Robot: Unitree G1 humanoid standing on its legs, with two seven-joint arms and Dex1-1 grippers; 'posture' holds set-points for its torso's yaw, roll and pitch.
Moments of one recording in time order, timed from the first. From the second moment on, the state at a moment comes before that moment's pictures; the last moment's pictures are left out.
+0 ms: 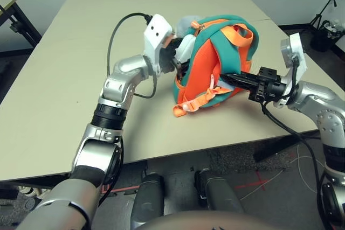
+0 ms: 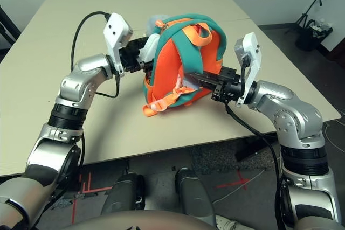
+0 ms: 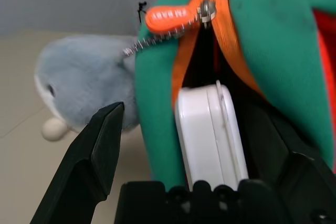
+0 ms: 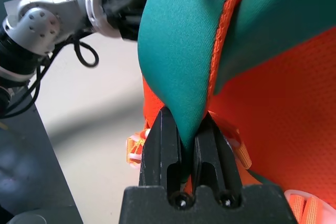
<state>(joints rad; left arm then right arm) -0.77 0.33 -0.03 0.09 -0.36 0.51 -0.80 -0.37 -0.61 -0.13 -0.27 0.75 0.73 0.86</state>
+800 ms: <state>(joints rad) -0.60 0.59 0.10 -0.14 -0.53 0.72 -0.81 -0.39 -0.62 -0.11 -0.23 0.72 0.72 0.89</state>
